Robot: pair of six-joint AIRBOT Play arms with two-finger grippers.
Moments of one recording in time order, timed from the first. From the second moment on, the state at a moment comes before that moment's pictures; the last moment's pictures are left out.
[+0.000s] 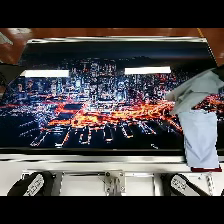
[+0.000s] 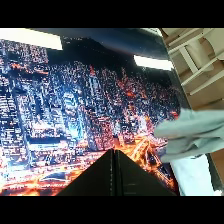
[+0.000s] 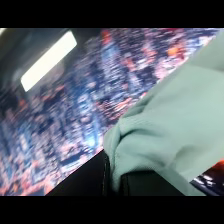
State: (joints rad) left arm 0.36 -0.86 1.23 0.48 -1.23 -1.21; right arm -0.57 -1.19 1.56 -0.95 1.35 1.67
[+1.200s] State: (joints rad) left arm 0.36 -0.86 1.23 0.48 -1.21 -1.21; right arm -0.76 -1.20 1.56 -1.39 1.65 1.66
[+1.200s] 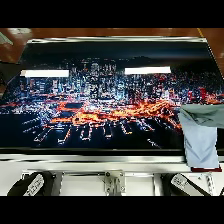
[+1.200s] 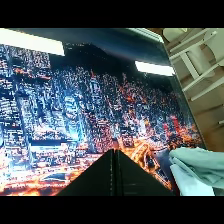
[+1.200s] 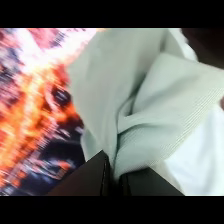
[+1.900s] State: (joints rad) left arm 0.36 -0.86 1.23 0.48 -1.19 -1.21; right arm -0.76 -1.14 1.14 -1.69 1.82 1.73
